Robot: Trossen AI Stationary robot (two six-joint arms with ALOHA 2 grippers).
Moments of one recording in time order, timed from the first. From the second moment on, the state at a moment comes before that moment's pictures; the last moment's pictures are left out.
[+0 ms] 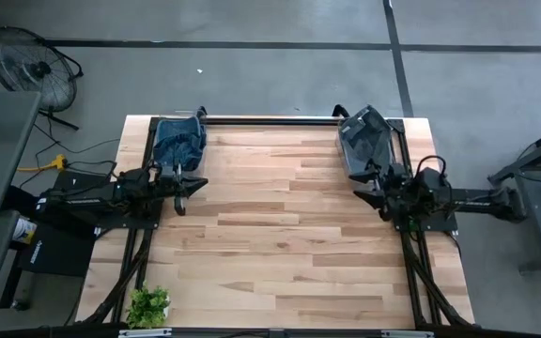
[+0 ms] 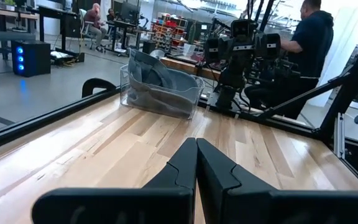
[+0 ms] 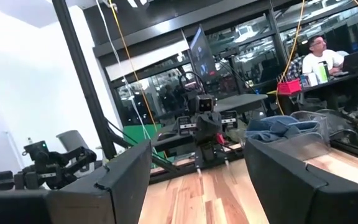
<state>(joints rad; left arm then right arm) 0.07 0.01 0.02 0.02 -0.15 -0.21 -0.12 0.21 0.01 0.48 -0.12 0.36</state>
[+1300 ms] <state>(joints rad) 0.07 0.01 0.02 0.02 -0.15 -0.21 -0.12 0.01 0.02 0.12 -0.11 0.20</state>
